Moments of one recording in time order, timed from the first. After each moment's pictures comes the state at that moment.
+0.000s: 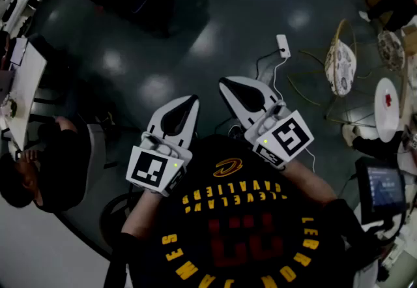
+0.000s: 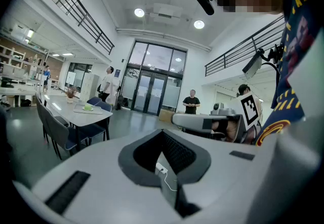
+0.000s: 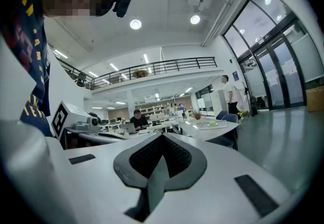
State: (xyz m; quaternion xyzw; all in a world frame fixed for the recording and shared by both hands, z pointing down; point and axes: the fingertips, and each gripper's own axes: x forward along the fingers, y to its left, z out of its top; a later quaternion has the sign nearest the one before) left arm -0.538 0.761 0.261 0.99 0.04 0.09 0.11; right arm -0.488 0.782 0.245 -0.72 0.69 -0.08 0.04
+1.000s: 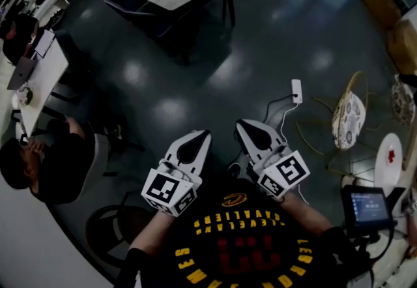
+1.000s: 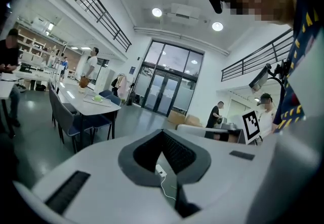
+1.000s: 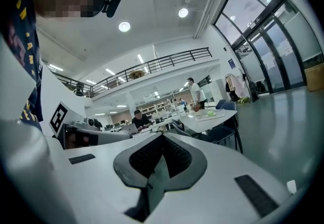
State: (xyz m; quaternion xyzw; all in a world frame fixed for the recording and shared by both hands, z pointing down) left arm -0.480 0.777 0.270 0.98 -0.03 0.09 0.18; right arm -0.416 0.810 0.277 -0.70 0.70 -0.14 0.07
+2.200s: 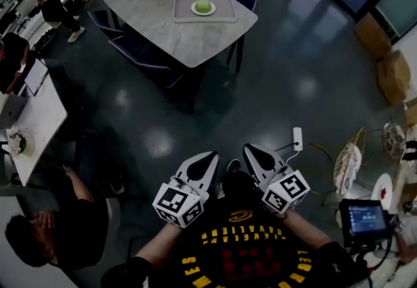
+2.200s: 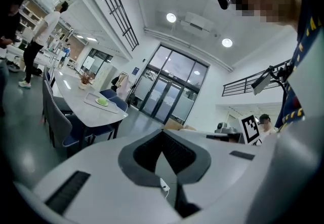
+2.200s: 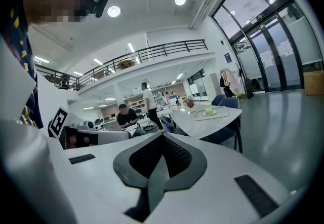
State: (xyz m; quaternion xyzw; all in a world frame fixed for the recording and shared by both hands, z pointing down) left arm -0.407 0.502 0.280 0.97 0.00 0.04 0.24; right arm -0.340 0.546 0.285 -0.73 0.66 -0.17 0.03
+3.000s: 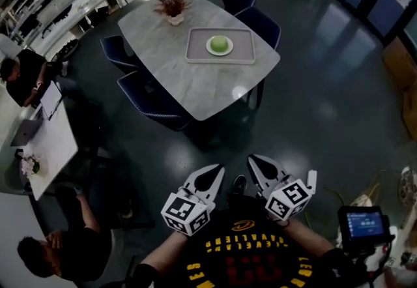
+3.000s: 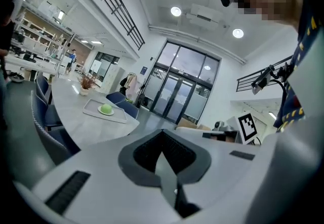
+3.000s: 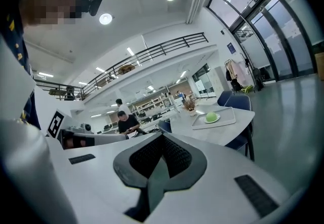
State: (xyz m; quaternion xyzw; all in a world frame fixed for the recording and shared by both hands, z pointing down) left arm -0.219 0.378 0.277 0.97 -0.06 0.07 0.22; right arm -0.146 0.408 0.287 -0.69 0.70 -0.19 0.07
